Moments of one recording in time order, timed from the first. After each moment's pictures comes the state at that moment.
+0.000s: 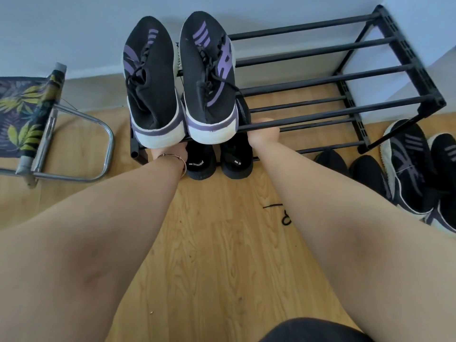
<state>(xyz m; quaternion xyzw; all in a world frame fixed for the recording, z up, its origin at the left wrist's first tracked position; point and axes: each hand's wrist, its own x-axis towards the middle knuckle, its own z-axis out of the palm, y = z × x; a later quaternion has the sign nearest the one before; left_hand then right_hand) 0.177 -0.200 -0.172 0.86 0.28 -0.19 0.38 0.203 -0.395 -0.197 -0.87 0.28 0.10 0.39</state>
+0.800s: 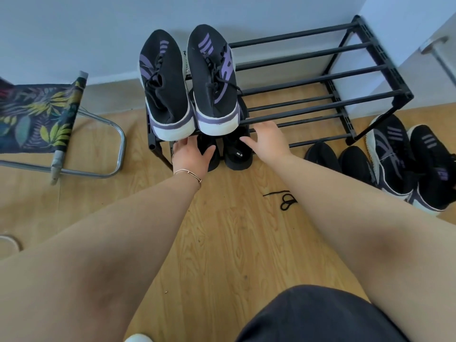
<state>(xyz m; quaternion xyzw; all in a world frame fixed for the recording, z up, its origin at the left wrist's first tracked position) 0.121 -0.201 -0.149 0.97 0.07 -0.09 0.23 0.127 -0.405 -0.142 -0.97 0.02 0.06 0.24</state>
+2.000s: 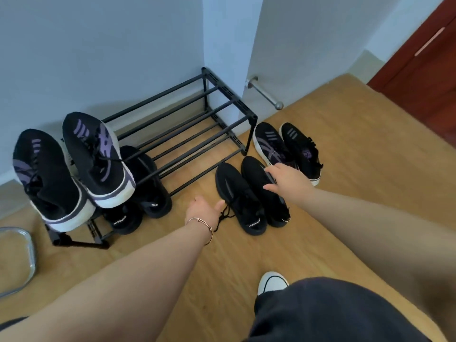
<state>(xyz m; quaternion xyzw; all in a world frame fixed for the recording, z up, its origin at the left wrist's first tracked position) 0.035 -0.390 -0.081 0.92 -0.05 -0.34 0.19 -0.043 -0.616 -0.044 -0.95 0.20 0.19 0.12</state>
